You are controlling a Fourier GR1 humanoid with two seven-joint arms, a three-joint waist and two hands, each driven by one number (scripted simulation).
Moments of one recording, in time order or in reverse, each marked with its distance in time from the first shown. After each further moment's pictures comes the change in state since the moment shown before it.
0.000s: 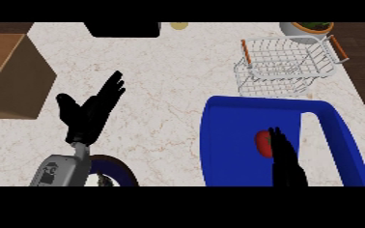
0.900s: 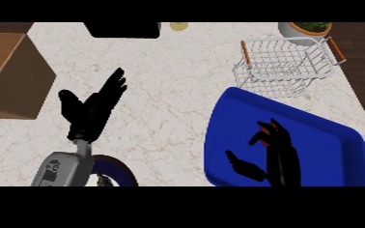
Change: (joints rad) left arm -0.021 -0.025 0.013 -0.011 -0.024 -0.005 0.029; right arm -0.166 0.002 -0.057 0.205 -0.015 -0.135 -0.162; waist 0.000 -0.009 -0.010
